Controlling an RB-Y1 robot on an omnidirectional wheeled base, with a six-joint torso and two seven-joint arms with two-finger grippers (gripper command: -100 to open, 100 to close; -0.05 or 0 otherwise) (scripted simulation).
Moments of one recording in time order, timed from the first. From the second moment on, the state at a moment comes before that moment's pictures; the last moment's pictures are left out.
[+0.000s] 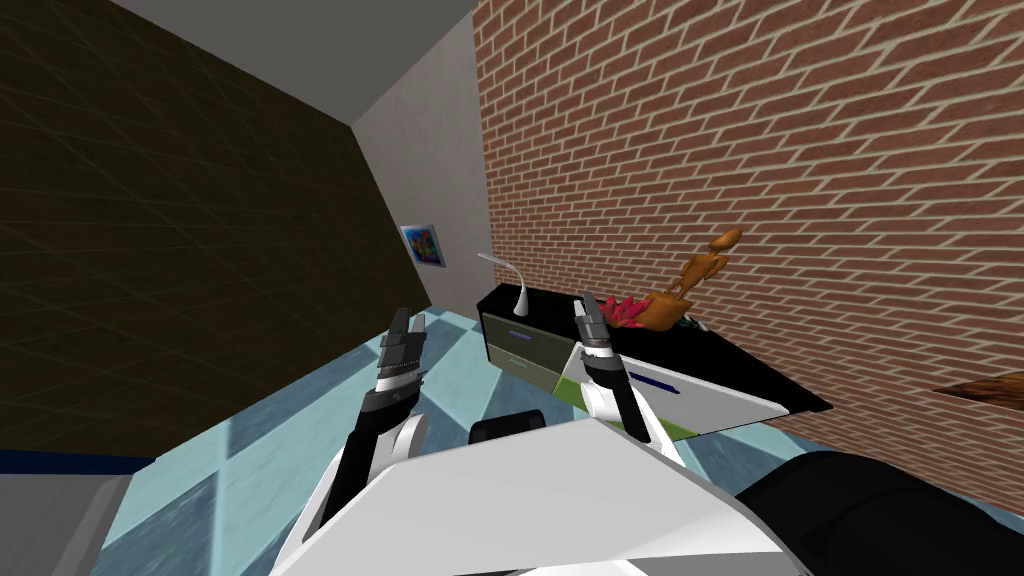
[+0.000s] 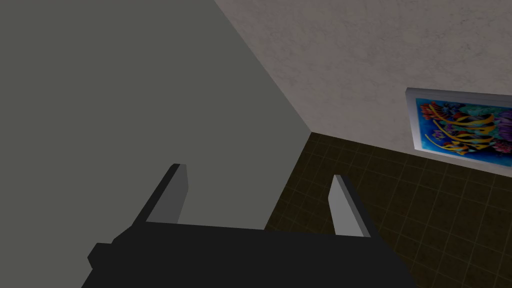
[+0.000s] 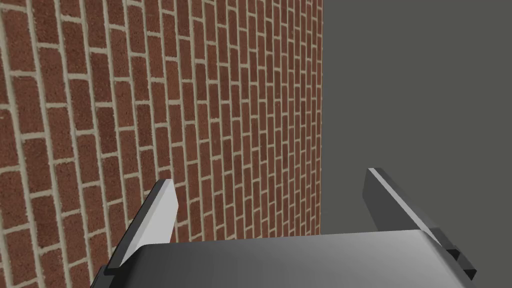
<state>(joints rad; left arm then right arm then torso) 0.51 0.04 -0.05 -2.30 -0.04 -0.46 -0.14 0.51 -0.03 -0.05 -2.30 0.12 -0.50 0.09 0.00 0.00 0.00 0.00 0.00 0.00</state>
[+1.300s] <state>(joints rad) 0.51 0.04 -0.05 -2.30 -0.04 -0.46 -0.14 0.50 -0.09 -0.05 -2.28 0.18 -0.46 0.10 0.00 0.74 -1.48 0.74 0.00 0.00</state>
